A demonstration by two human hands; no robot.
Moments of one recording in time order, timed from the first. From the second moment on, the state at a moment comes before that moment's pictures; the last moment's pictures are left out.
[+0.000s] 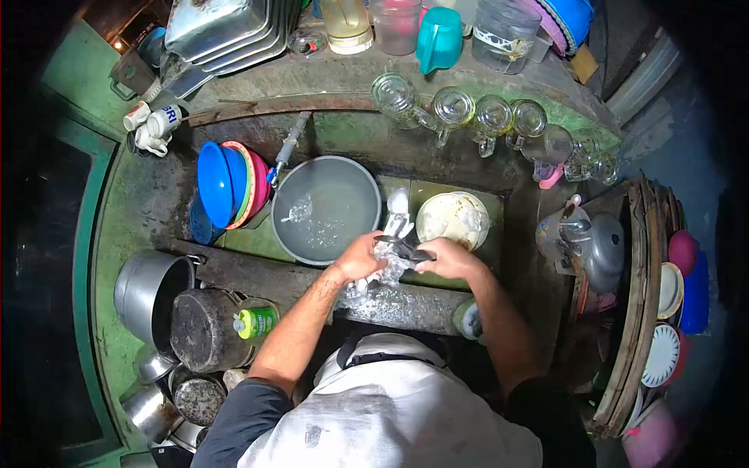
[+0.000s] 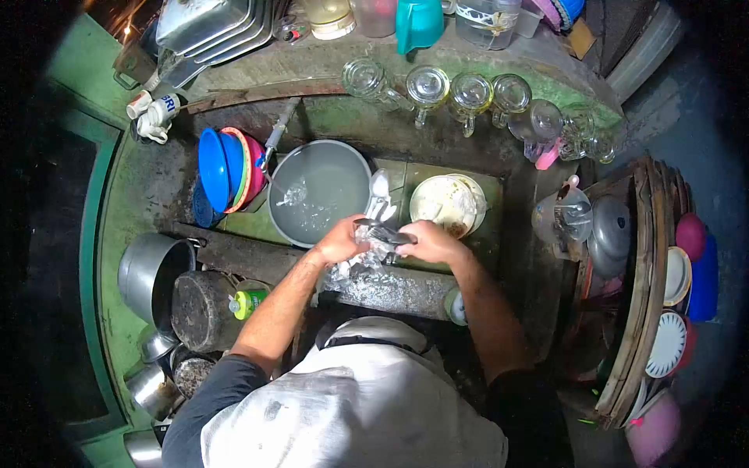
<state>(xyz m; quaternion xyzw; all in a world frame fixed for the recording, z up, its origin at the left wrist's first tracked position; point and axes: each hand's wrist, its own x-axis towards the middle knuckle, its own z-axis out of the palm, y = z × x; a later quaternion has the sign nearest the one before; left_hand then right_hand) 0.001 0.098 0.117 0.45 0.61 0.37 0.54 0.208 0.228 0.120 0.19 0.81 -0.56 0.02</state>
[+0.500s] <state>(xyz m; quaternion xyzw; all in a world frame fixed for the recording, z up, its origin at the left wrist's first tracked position) 0.000 0.092 0.116 0.51 0.61 0.30 0.52 0.200 0.221 0.091 0.38 0.35 -0.81 -0.25</state>
